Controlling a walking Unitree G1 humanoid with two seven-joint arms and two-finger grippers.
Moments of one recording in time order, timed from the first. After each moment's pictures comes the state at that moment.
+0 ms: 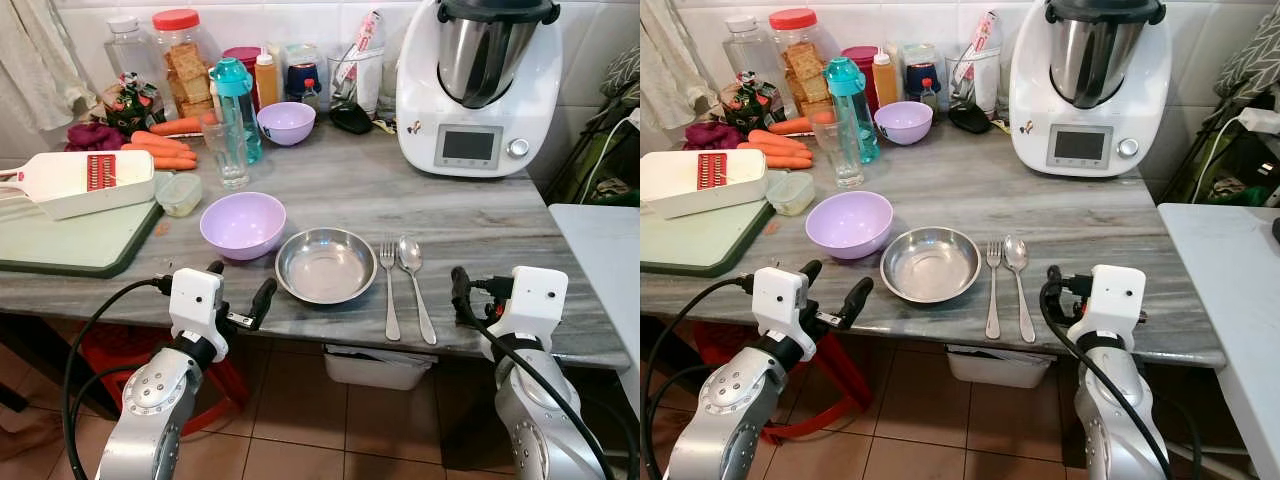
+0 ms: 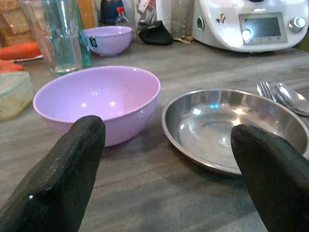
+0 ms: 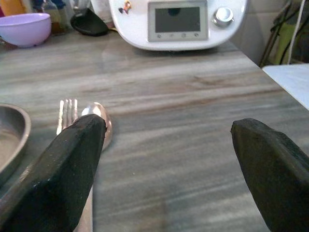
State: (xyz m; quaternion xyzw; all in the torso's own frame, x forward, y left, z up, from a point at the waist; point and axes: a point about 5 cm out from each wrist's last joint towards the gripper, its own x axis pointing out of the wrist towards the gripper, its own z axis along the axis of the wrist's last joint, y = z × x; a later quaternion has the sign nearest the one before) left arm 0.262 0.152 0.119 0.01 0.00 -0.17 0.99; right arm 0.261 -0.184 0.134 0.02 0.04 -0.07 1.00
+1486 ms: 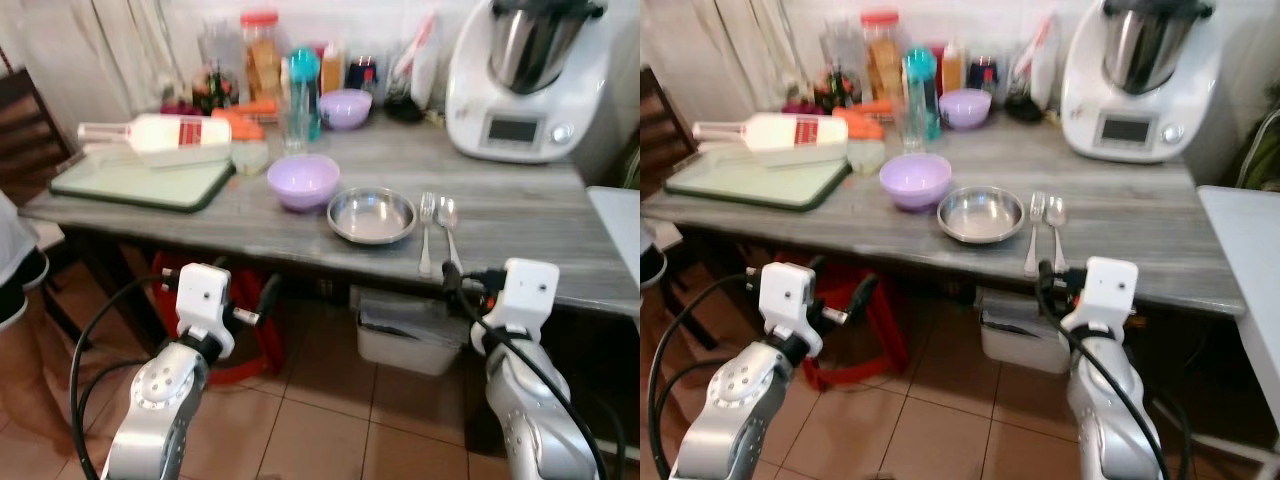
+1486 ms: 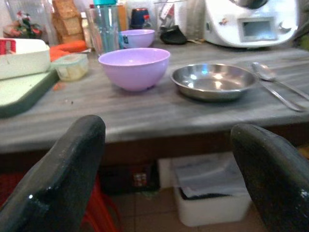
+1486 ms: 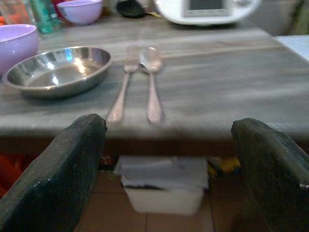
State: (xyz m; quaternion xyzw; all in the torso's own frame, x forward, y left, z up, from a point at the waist) left arm 0.266 0.147 0.121 0.01 -0.01 -0.17 0.98; right arm 0.266 -0.180 0.125 0.03 0.06 -0.07 1.00
